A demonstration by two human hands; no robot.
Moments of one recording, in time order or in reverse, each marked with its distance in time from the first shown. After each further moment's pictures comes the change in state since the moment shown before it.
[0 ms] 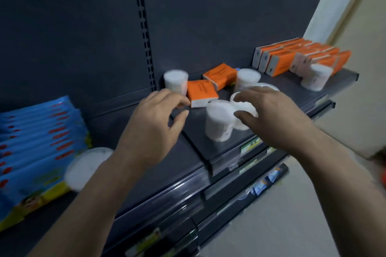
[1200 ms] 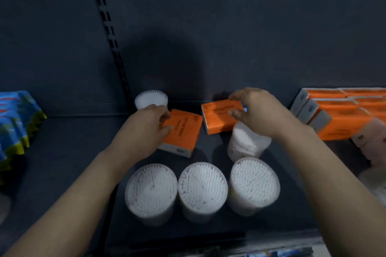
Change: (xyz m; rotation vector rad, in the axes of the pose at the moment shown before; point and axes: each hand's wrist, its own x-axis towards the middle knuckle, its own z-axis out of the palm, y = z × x) left_hand 0.142 -0.039 0.157 0.231 -0.207 -0.804; right_hand 0.259 0.184 0.073 0.079 -0.241 -0.398
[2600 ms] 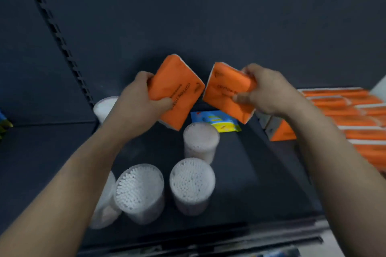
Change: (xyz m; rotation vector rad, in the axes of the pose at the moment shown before) left_hand 0.025 0.122 -0.001 -0.326 0.194 -0.115; right_hand -0.024 0.098 -0.060 0.243 0.174 0.155
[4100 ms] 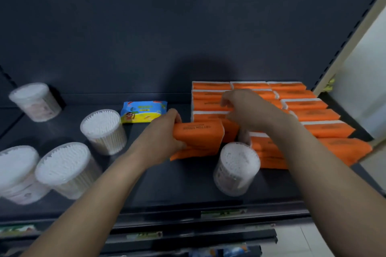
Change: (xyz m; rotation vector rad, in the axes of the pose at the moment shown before) left_hand -0.054 0.111 0.220 0.194 -0.286 0.032; right_hand -0.028 0.201 -0.041 -0.233 -0.251 -0.194
